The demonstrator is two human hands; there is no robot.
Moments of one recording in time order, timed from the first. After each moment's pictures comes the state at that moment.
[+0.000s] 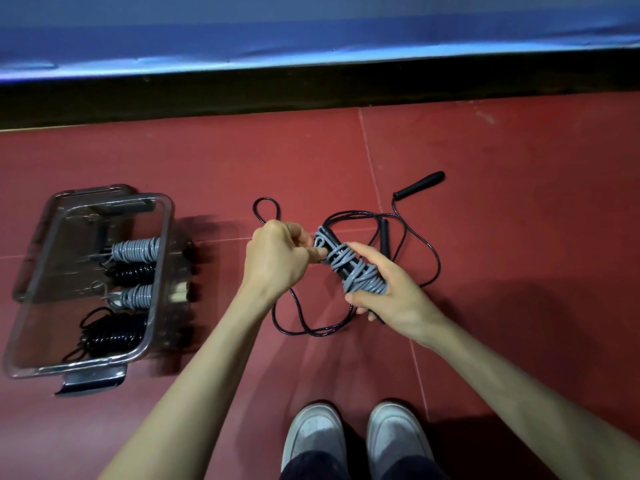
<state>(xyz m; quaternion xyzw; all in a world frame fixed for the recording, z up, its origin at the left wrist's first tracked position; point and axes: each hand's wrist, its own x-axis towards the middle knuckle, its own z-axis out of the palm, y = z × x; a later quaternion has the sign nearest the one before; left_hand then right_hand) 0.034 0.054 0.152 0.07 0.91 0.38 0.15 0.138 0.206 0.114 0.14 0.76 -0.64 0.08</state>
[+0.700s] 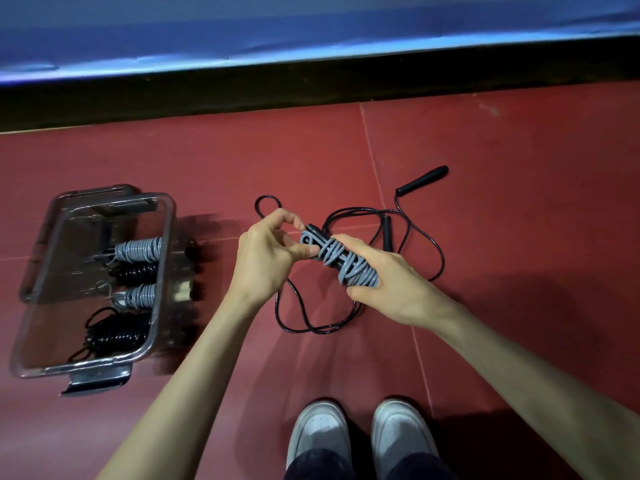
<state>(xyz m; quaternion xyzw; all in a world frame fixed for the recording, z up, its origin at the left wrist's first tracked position) 0.031 0.034 0.141 0.12 0.84 0.50 0.13 0.123 0.212 0.122 0.04 0.86 -0.49 0.10</state>
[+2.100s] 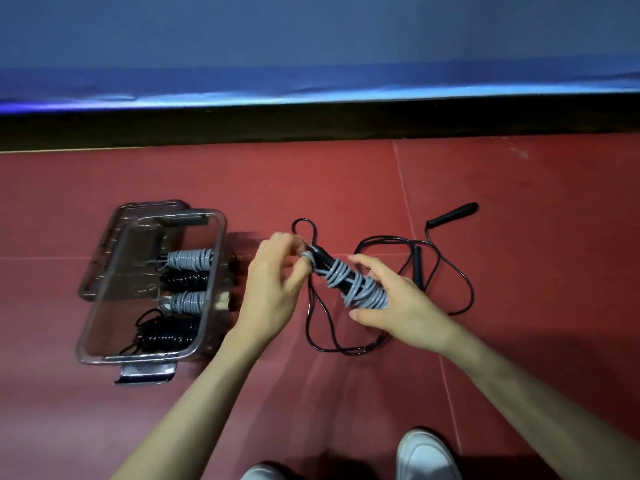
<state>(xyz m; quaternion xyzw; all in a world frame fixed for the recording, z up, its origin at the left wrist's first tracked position) 0.047 -0.012 0.153 0.21 0.85 0.48 -0.07 0.119 0.180 0.145 0.02 0.84 -0.53 0.11</state>
